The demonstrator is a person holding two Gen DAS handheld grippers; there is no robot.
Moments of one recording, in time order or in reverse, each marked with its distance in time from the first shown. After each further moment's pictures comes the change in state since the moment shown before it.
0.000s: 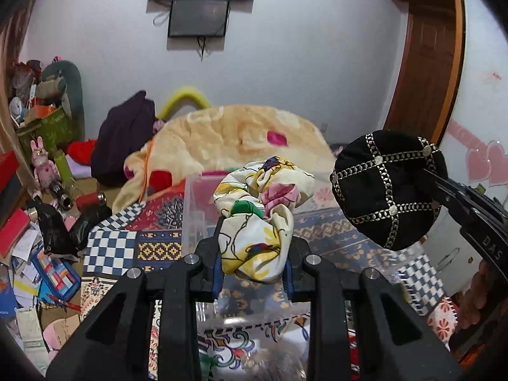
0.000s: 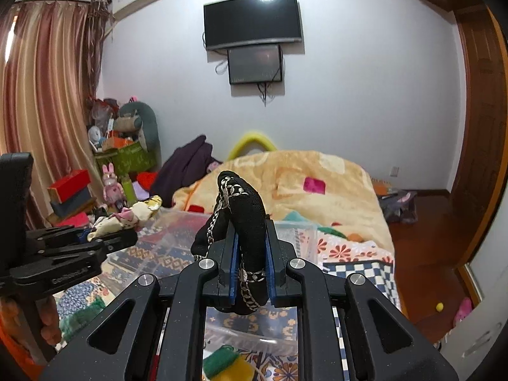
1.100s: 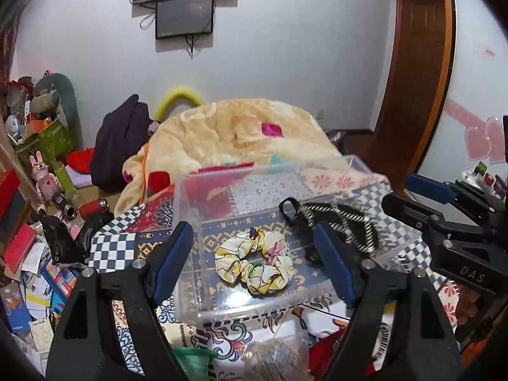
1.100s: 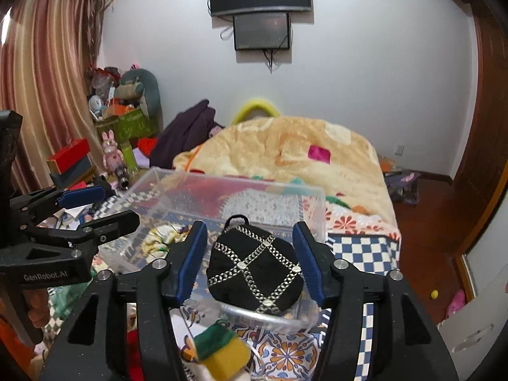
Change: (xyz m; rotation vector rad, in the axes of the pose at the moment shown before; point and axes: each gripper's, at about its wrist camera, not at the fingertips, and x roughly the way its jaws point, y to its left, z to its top) left arm -0.012 -0.015 0.002 0.080 0.014 0.000; right arm 0.003 -0.009 0.004 -0.027 0.137 0.021
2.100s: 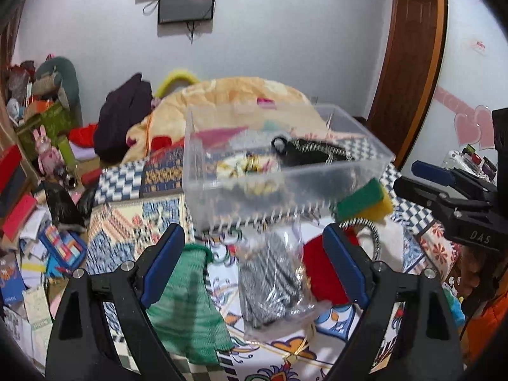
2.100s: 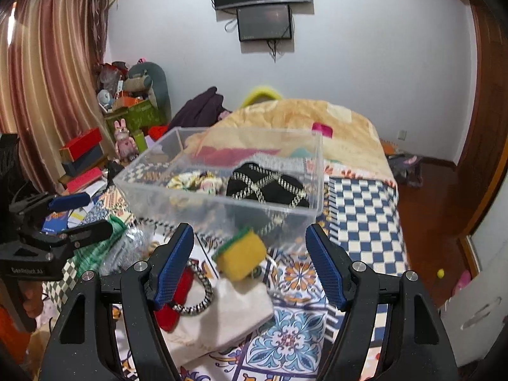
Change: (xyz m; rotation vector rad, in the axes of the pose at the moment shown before) left arm -0.042 0.003 -0.088 -0.019 0.071 -0.024; right arm -0.020 0.010 -0.064 0.025 0.053 0.031
